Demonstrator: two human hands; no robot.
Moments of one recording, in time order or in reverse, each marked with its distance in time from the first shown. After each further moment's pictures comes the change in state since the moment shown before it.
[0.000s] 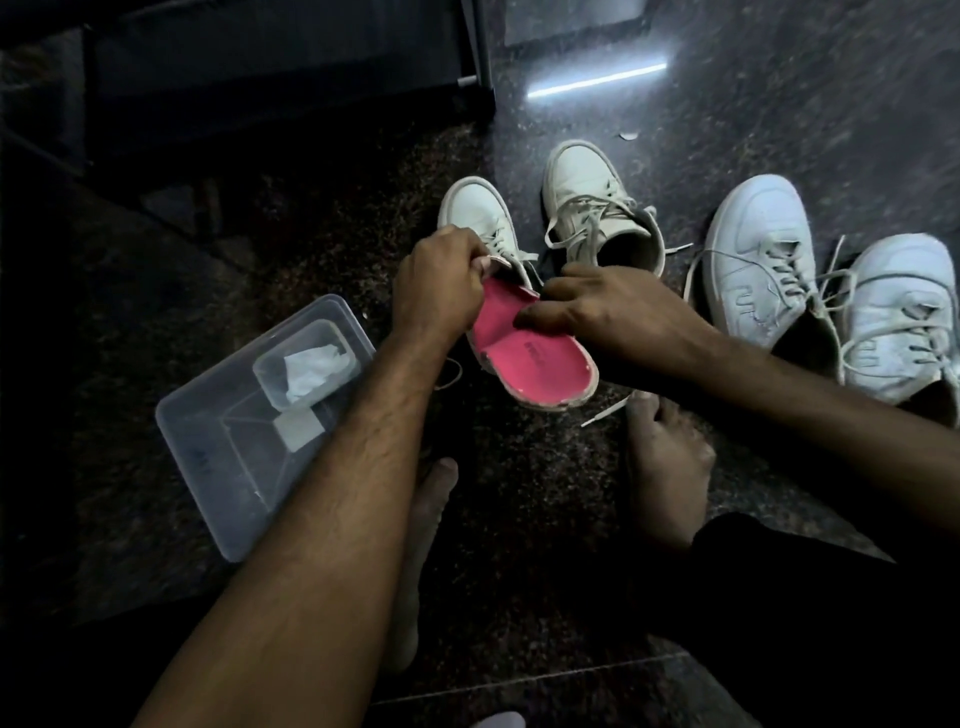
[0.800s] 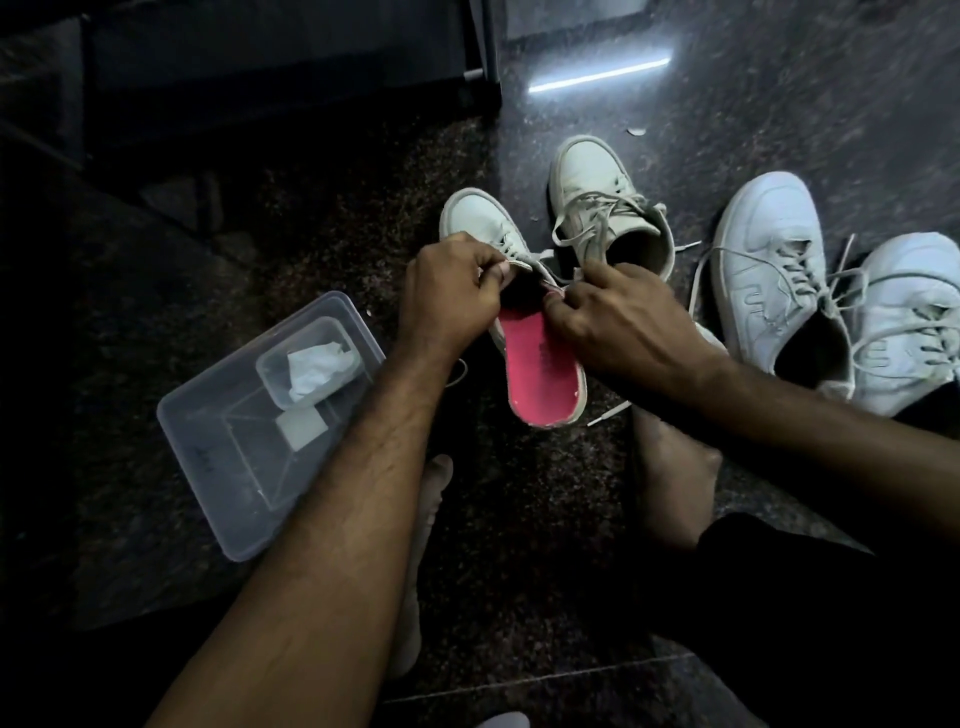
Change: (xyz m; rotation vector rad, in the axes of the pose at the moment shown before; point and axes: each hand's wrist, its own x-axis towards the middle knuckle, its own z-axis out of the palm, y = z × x) left_hand -0.014 0.001 -0.001 -0.182 0.026 0.019; right_hand 0.002 -0.012 0.018 -0.442 0.019 0.141
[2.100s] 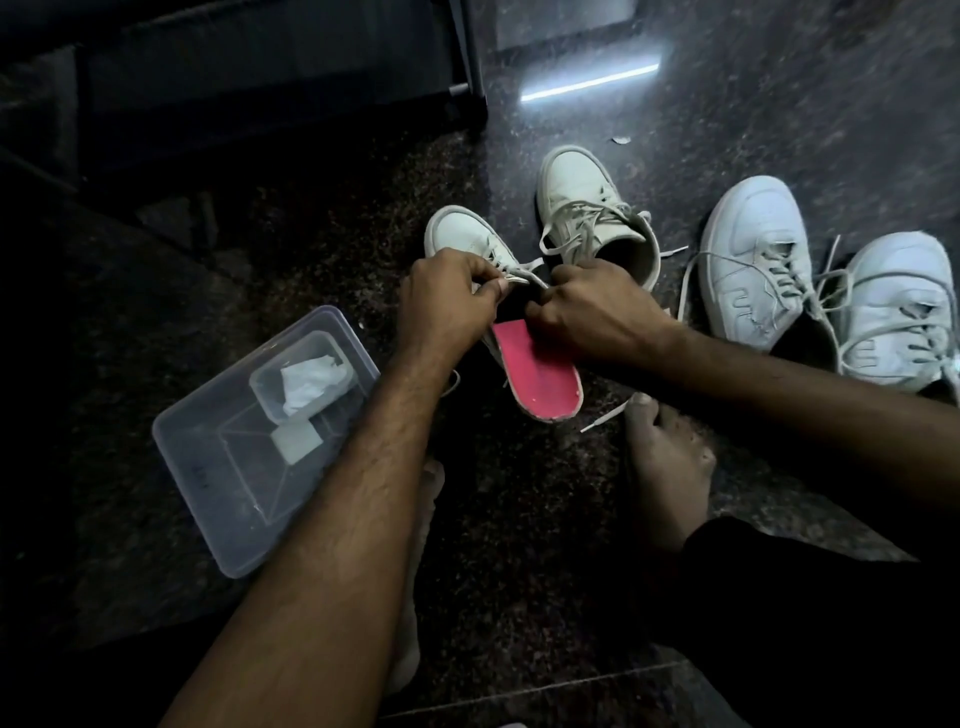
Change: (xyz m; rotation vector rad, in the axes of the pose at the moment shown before) left_hand 0.003 0.013 0.000 0.014 -0.057 -0.183; right_hand 0.021 0.019 0.034 0.095 -0.115 -0.094
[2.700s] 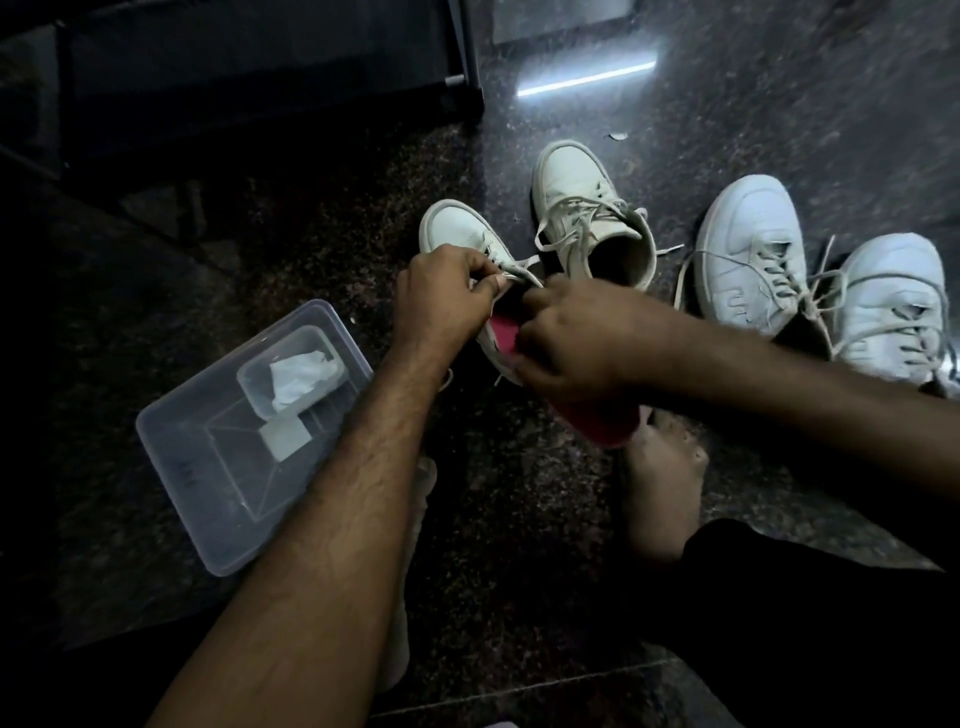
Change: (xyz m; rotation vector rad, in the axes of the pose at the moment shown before) left_hand -0.001 0.005 0.000 0.042 -0.024 0.016; right_hand -0.012 -0.019 -0.051 0.255 -0.151 -0.026
